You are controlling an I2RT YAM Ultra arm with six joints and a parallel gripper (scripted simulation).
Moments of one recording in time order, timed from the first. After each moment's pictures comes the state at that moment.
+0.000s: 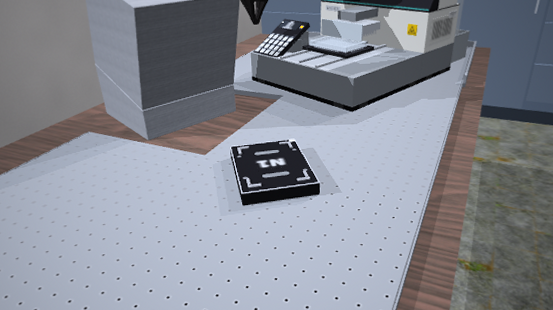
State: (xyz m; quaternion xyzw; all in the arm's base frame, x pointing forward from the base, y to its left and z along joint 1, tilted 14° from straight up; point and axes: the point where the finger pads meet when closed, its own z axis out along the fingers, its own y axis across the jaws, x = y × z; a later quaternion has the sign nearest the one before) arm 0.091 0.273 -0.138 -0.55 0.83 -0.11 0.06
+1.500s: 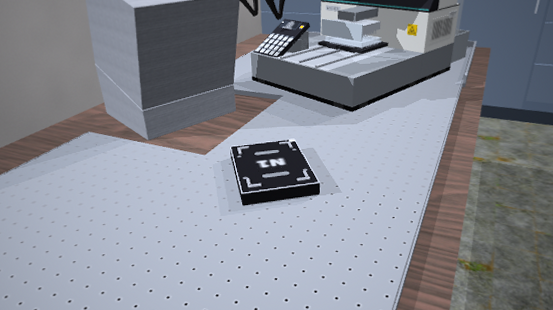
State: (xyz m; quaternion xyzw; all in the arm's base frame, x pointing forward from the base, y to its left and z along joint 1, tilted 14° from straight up) arm 0.117 0.279 -0.114 -0.55 0.81 -0.03 0.18
